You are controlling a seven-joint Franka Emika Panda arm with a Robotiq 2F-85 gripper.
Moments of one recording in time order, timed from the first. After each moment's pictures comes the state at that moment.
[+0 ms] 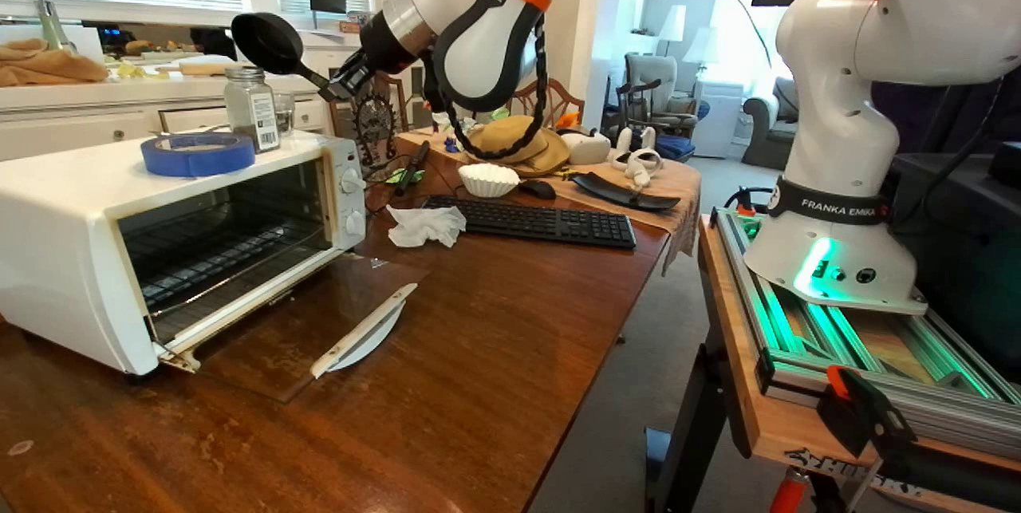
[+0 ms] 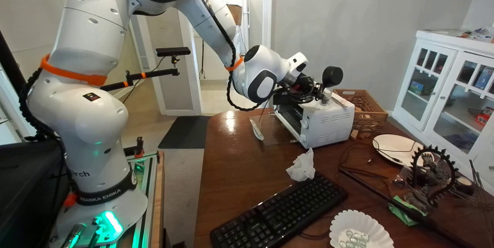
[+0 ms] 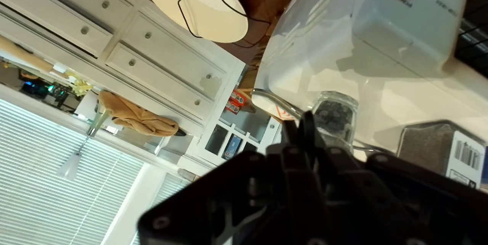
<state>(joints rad) 0.73 0.50 -0.53 -2.20 0.19 3.60 -0.33</state>
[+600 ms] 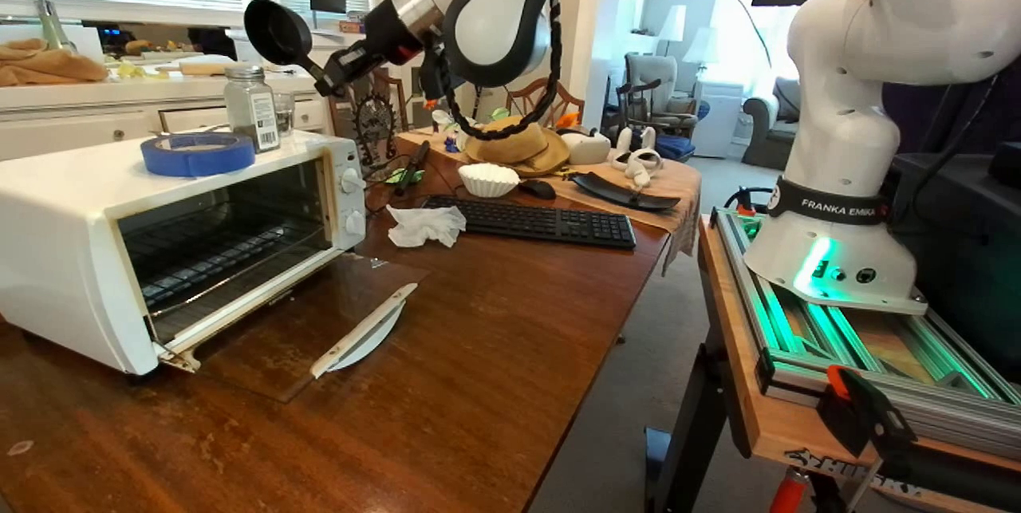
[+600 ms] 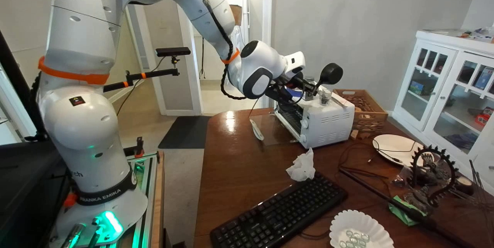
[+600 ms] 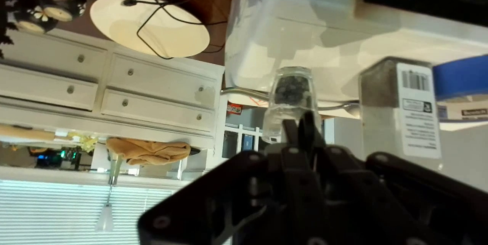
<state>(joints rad) 0.47 0.38 -0.23 -2.25 0.19 3.59 -0.11</state>
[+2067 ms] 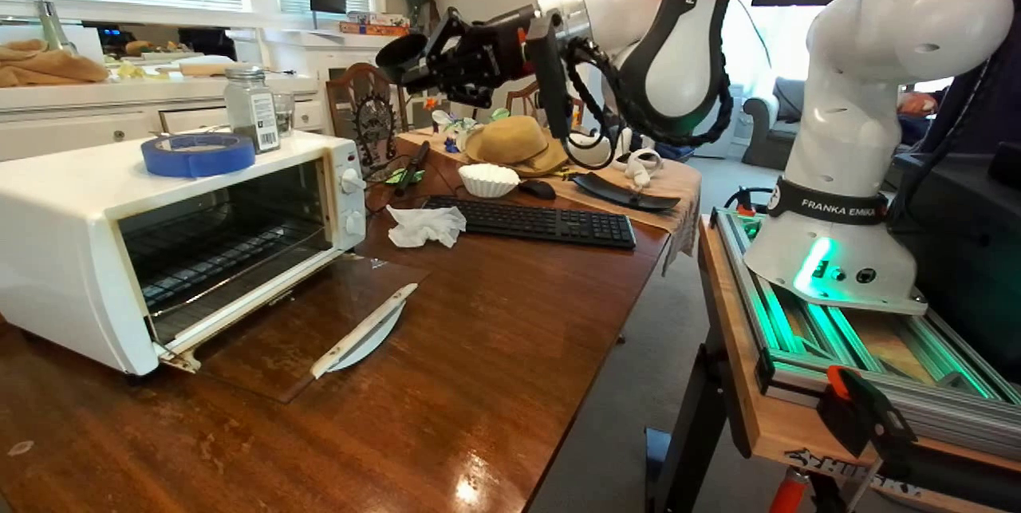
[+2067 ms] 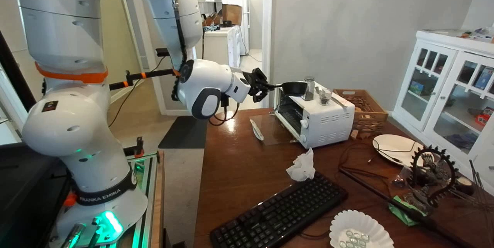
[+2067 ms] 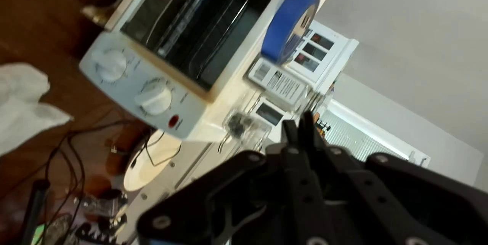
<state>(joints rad) 0.11 0.21 0.26 -2.77 0.06 4.19 1.01</state>
